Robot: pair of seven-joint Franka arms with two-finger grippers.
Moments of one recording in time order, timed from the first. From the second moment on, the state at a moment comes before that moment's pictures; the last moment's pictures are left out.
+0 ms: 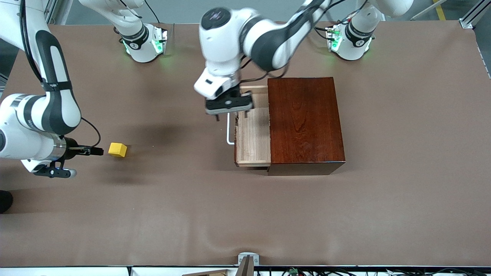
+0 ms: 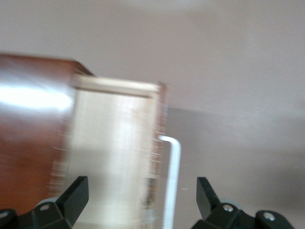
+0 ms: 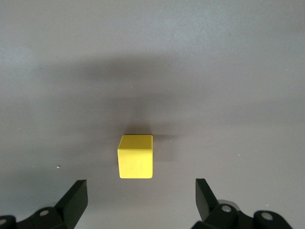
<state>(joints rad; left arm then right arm) -0.94 0.56 0.12 -1.15 0.14 1.82 -0.97 -0.03 0.41 -0.10 -1.79 0.05 1.99 -0.05</state>
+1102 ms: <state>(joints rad) -0.45 0.21 0.12 -1.24 0.13 1.44 -0.35 0.00 0.42 -0.08 -2.12 0.08 2.47 -0.05</state>
